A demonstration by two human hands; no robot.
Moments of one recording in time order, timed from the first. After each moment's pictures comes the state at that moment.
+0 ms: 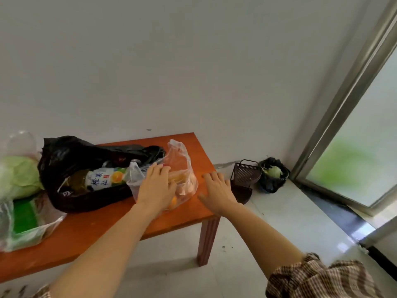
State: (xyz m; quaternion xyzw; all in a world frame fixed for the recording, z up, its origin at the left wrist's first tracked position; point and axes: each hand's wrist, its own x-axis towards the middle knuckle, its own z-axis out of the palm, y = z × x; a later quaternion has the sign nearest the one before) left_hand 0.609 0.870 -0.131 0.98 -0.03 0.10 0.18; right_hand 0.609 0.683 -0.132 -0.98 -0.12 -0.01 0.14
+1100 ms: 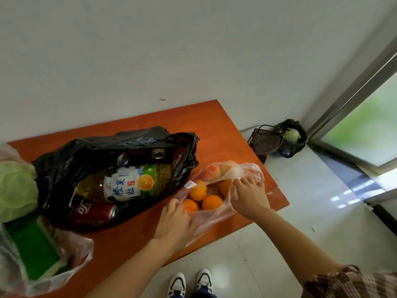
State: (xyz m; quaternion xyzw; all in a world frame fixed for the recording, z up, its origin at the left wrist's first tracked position) left_hand 0.681 0.994 -0.239 0.97 -0.20 -0.14 0.07; right_hand 0.722 0.763 -0.224 -0.99 -0.02 0.11 0.02
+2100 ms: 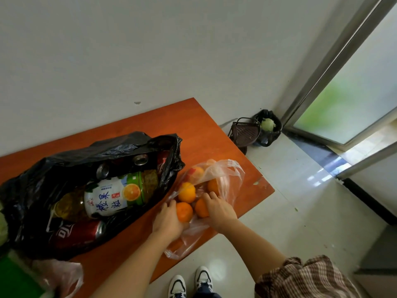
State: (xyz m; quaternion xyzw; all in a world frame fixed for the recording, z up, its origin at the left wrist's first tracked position) left_hand 0.716 0.988 -0.273 0.94 -0.01 -0.28 0.21; right_hand 0.697 0.824 -0.258 -0.97 0.01 0.18 0.13
